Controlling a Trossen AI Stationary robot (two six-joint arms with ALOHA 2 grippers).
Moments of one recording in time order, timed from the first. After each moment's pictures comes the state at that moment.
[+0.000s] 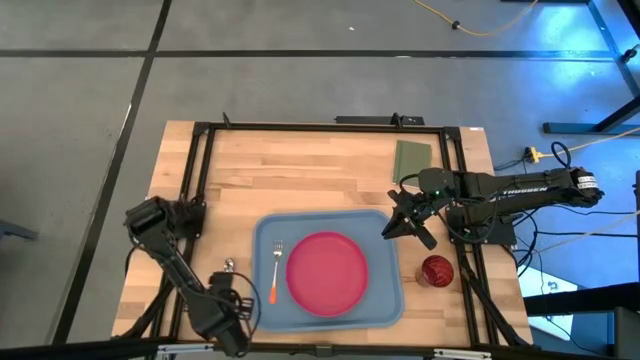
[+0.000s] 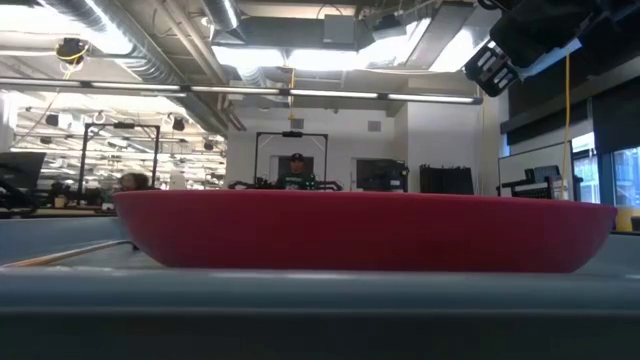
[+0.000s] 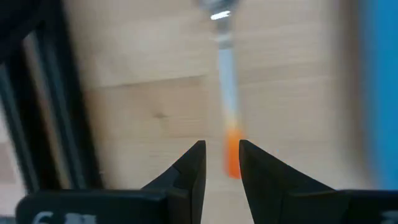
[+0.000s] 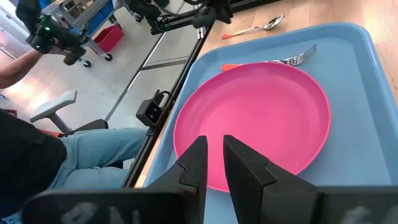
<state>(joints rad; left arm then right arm) -0.94 1.93 1.38 -1.24 0.07 -2.43 0.00 0.91 0.60 -0.16 -0.54 0.23</state>
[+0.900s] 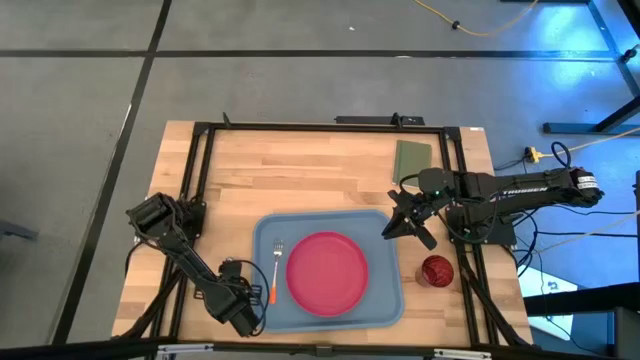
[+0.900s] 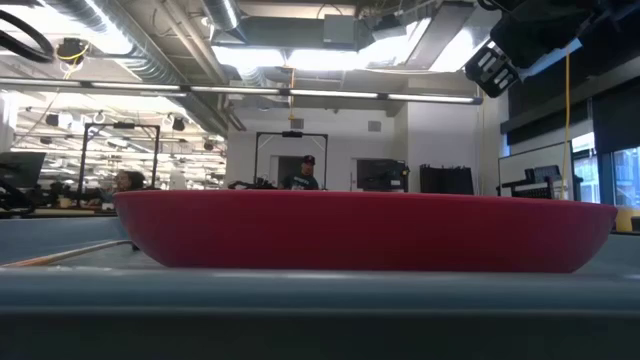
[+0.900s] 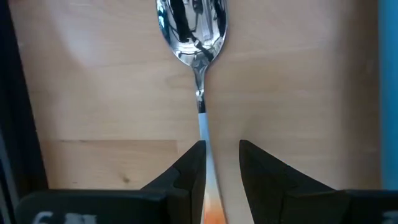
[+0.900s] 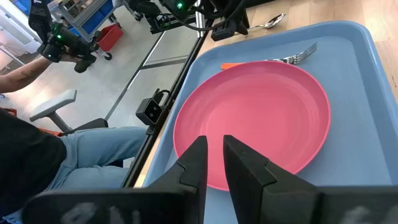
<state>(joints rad) -0.85 1.92 1.20 -1.09 0.03 -2.37 0.00 0.91 0.60 -0.16 -0.54 0.22</state>
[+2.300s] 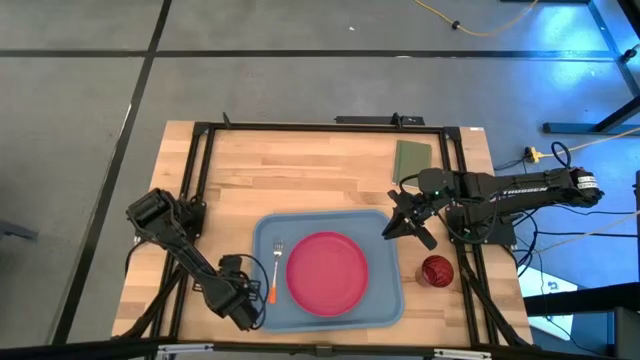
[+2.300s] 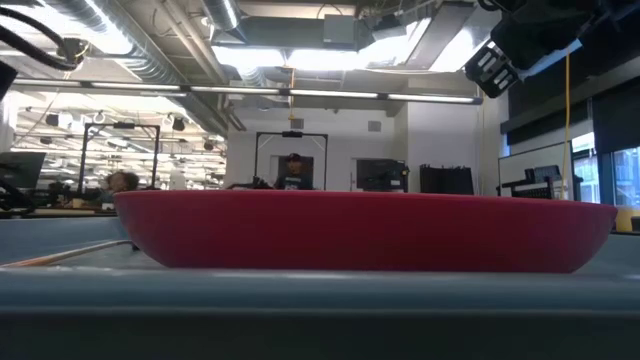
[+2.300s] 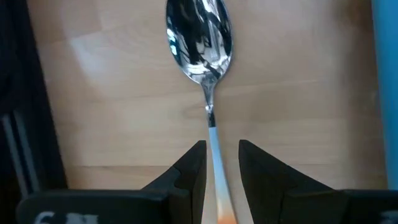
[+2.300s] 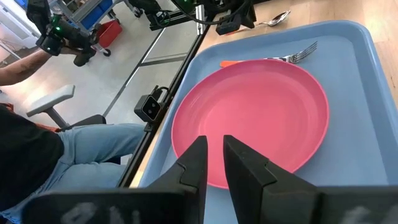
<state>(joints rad) -0.83 1.88 1.17 -1.13 0.02 -2.30 0.00 0.91 0.60 -0.17 -0.54 0.20</state>
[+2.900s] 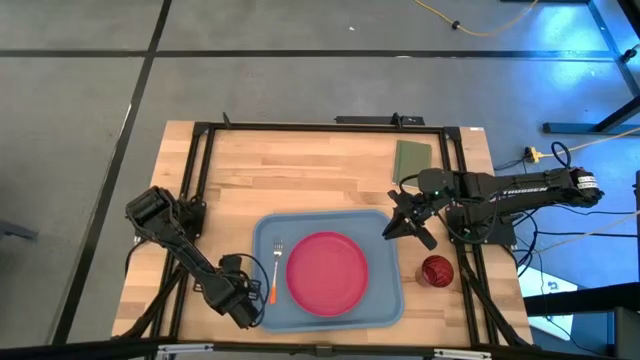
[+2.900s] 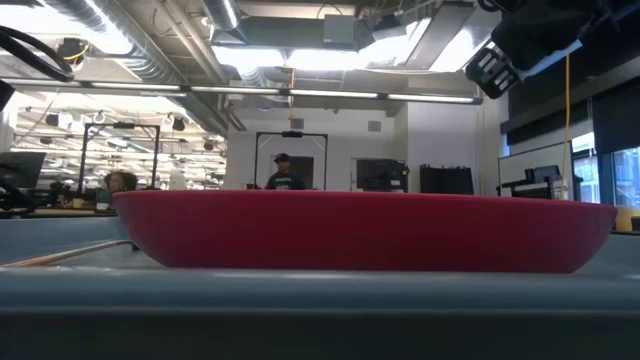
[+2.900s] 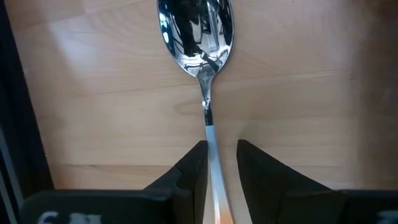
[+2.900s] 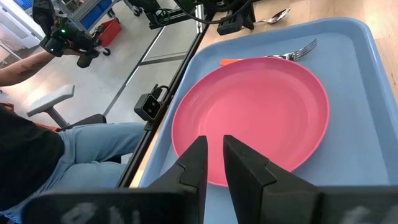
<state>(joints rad) -0.83 1.88 1.10 -1.00 0.06 -2.31 0.00 0.91 0.60 -0.18 -0.54 0.20</state>
